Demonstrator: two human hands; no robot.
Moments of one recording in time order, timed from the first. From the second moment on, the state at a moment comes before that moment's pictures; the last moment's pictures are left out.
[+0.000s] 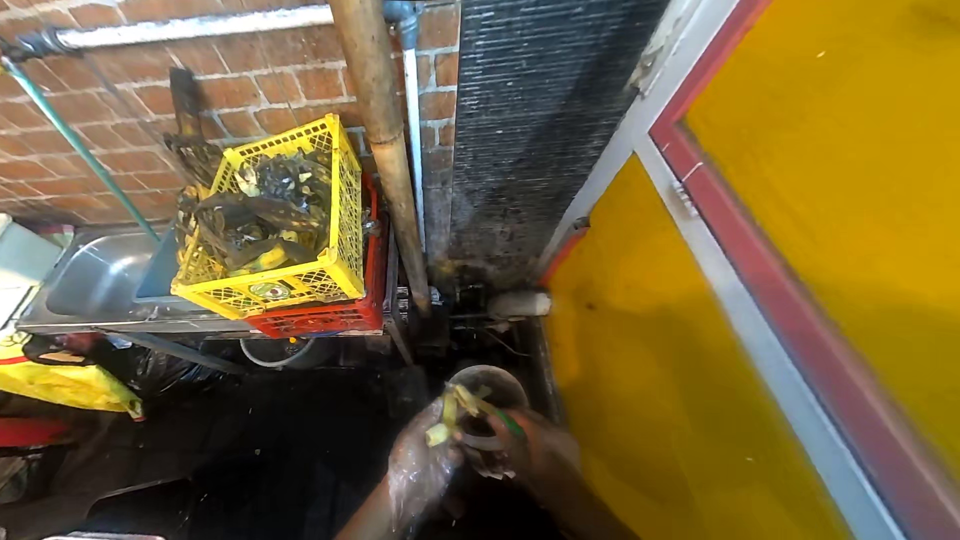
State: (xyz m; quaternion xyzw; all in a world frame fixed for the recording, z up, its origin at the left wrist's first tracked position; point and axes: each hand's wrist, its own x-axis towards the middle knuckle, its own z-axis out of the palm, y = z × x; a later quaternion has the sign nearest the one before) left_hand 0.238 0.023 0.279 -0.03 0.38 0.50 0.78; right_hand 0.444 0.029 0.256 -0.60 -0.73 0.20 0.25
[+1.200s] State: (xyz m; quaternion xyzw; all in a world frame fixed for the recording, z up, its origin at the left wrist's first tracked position) left_hand 0.089 -0.447 0.301 -0.07 0.33 0.91 0.26; right_hand 0.131 -0.247 0.291 0.03 -0.91 0.40 -0.10
